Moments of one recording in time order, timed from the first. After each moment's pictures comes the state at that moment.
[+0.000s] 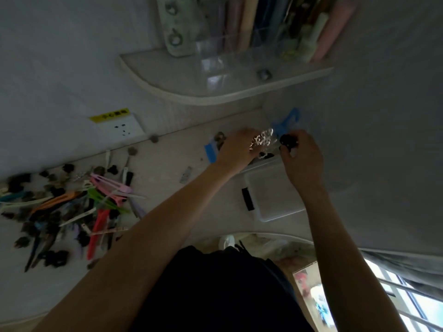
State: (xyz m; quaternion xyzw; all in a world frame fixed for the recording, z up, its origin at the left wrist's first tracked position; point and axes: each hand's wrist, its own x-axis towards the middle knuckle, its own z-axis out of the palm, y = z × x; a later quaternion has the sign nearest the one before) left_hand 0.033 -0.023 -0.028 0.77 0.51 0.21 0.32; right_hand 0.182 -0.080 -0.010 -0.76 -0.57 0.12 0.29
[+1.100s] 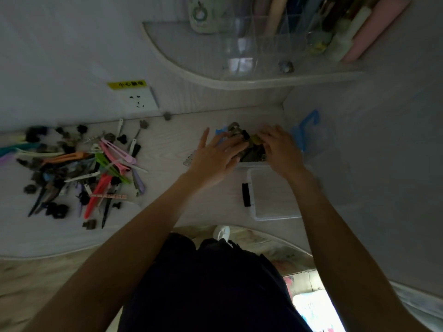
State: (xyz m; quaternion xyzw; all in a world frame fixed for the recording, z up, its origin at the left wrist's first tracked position) left_hand -0.033 -0.069 -0.050 0.84 0.53 0.04 0.09; right_hand 0.169 -0.027 -0.050 -0.58 -0.80 0.15 0.05
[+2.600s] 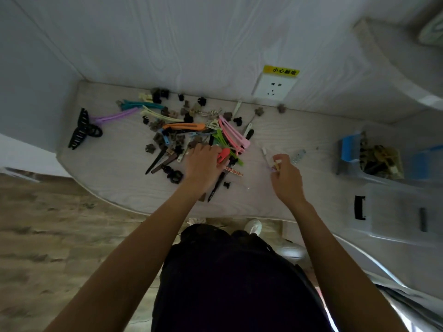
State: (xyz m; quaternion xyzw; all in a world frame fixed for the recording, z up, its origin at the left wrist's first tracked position) left_hand -0.303 -0.168 -0.107 0.61 0.77 0.08 0.17; right_hand -0.091 -0.129 -0.088 -0.64 -0.70 0.30 0.09
